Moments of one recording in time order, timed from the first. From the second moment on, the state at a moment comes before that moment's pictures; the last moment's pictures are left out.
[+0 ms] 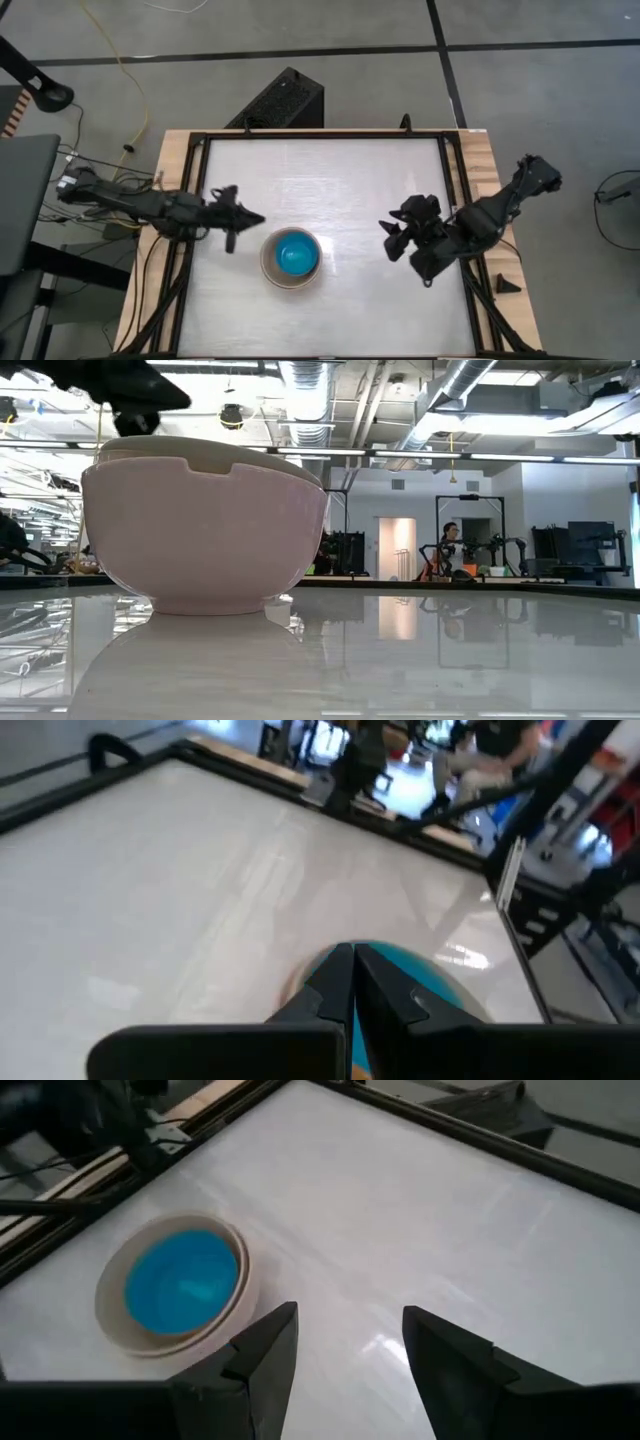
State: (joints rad) left arm -0.24 0.65 0.47 -0.02 -0.30 -0.41; right arm 0.63 1.32 1.43 -1.21 0.89 1.29
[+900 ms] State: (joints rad) left arm -0.22 0.29 0.45 -0.40 -0.64 -0.59; right arm 0.65 0.28 0.32 -0.17 0.94 0.79
